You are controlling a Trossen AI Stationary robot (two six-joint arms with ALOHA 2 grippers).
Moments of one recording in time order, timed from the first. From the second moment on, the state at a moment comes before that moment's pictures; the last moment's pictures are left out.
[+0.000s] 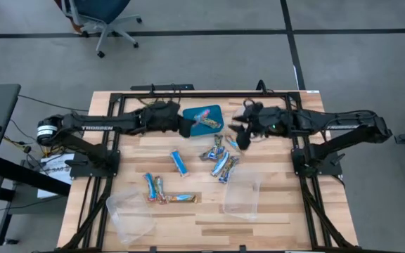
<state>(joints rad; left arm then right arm) 0.25 1.34 0.89 0.01 -0.07 -0.76 0.00 1.17 1.11 -0.47 0.34 0.34</state>
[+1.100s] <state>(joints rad) 0.36 1.52 1.17 -0.34 0.22 -0.35 -0.16 1.18 1.11 -0.54 0.18 0.28</state>
